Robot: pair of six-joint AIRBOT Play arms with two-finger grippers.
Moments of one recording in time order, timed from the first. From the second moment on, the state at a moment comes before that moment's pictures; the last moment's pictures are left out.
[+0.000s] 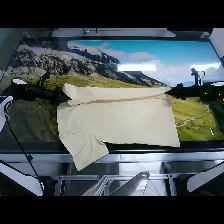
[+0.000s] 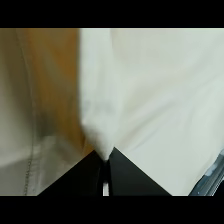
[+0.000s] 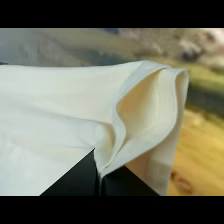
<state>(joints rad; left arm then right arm) 0.25 -1.91 1.41 0.66 -1.31 -1.00 -0.42 -1.93 1.40 -0.52 1.23 0.78</state>
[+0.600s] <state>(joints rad) 0.29 -1.91 1.47 0.66 -1.43 -1.04 -0.46 -1.91 1.40 -0.61 1.29 0.84</state>
